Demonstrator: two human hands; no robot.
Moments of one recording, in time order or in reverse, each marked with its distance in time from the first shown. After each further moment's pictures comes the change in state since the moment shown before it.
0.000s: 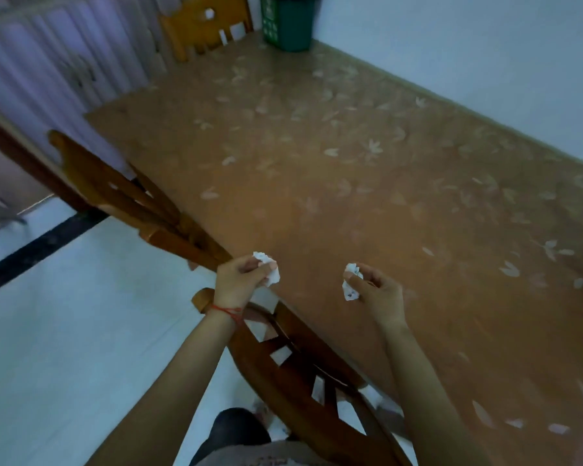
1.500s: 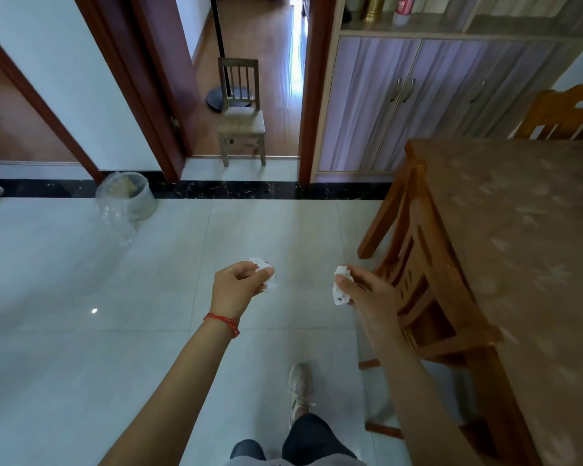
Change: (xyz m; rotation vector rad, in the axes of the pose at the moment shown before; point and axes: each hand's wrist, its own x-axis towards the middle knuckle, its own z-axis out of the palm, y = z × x) left_hand -0.018 -0.035 -0.480 -0.328 0.794 -0.030; right_hand -0.124 -0.038 0.511 -0.180 -0.822 -0.094
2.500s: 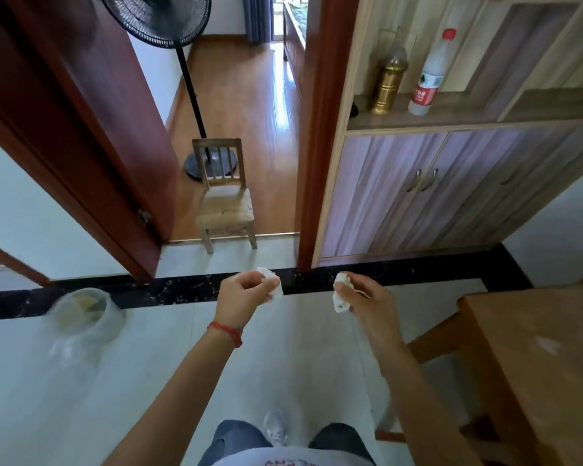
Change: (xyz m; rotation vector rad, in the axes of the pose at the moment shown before) left_hand 0.483 0.209 0.125 0.076 -0.154 0.083; right_hand 0.487 -0.168 0.133 -0.015 0.091 -0.049
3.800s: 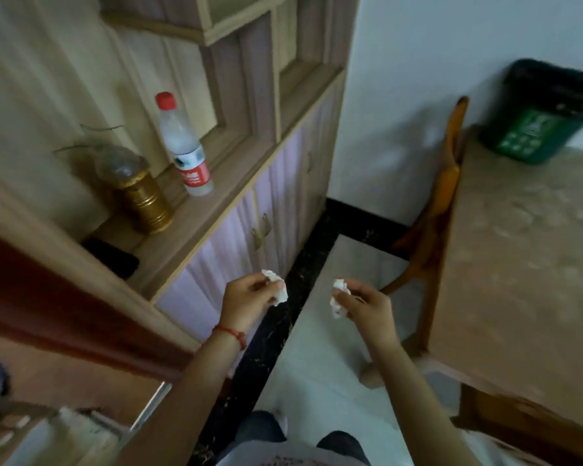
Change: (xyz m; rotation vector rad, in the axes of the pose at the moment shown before) left_hand 0.341 0.131 0.343 0.257 -0.999 0.030; right_hand 0.302 -0.051 -0.106 0.260 0.924 0.070
